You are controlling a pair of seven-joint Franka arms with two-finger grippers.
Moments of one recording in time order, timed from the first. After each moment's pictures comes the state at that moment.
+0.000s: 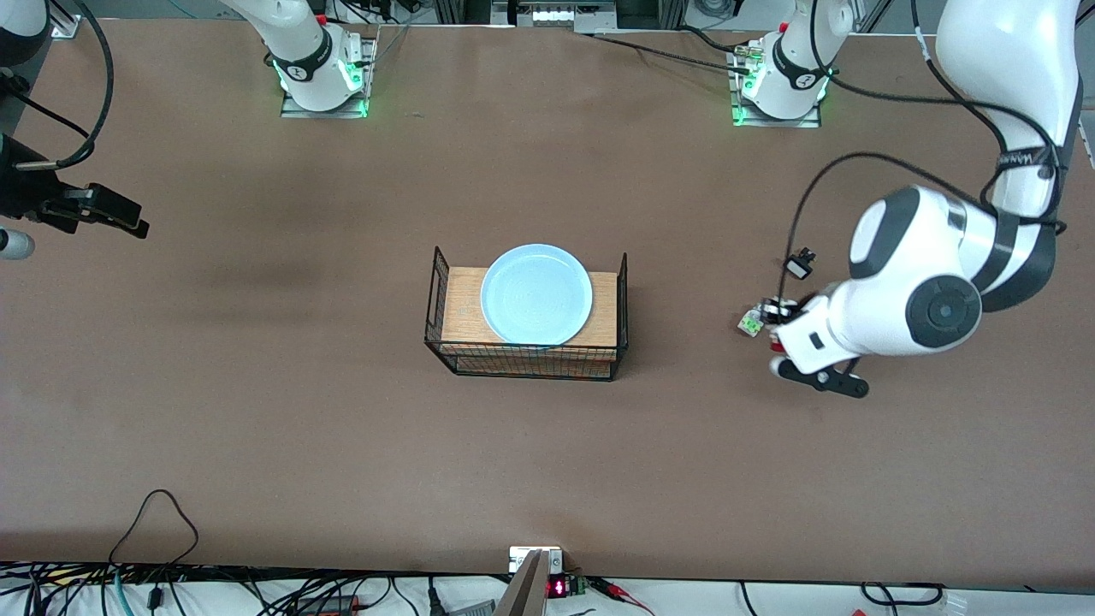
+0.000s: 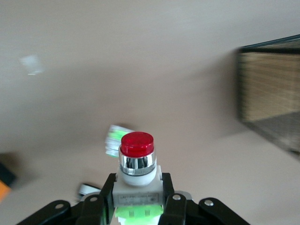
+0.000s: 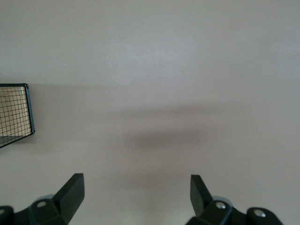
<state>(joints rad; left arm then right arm) 0.15 0.55 -0.54 -1.37 0.08 1.64 -0.16 0.23 0.05 -0.27 -1.61 0.02 1.63 0.02</state>
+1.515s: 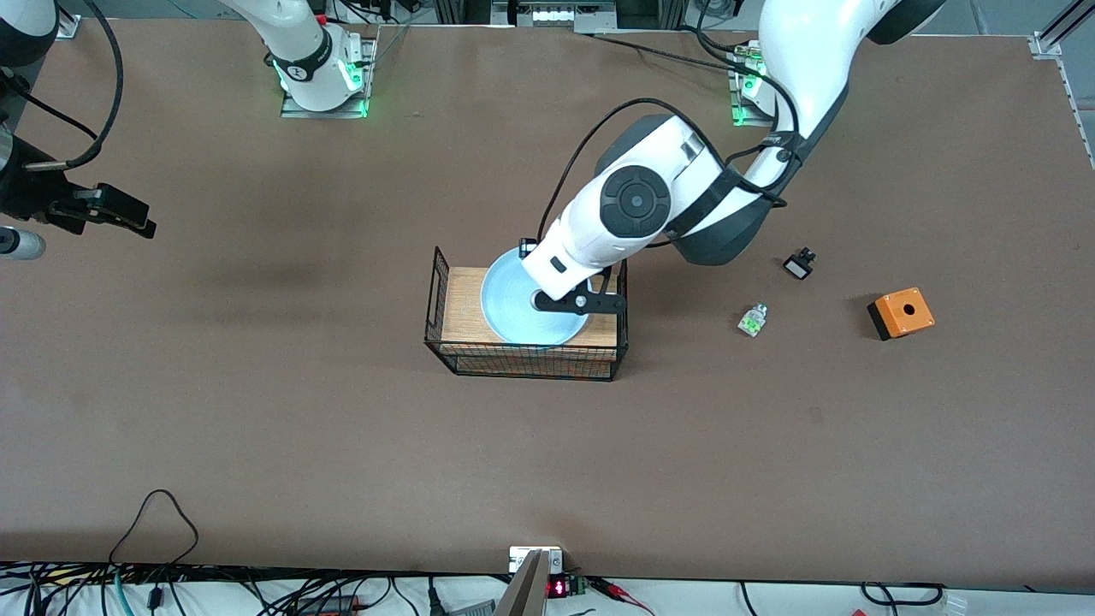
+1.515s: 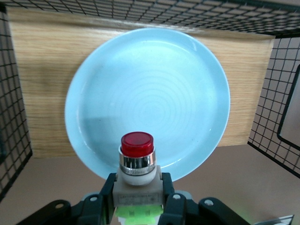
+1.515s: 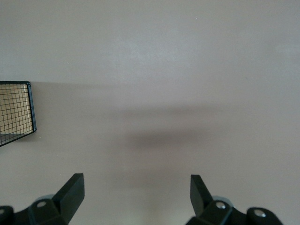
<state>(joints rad) -0.33 0.73 -0.51 -1.19 -0.02 1.83 -0.74 0.24 0.06 -0.27 -1.61 0.02 1.63 0.02</state>
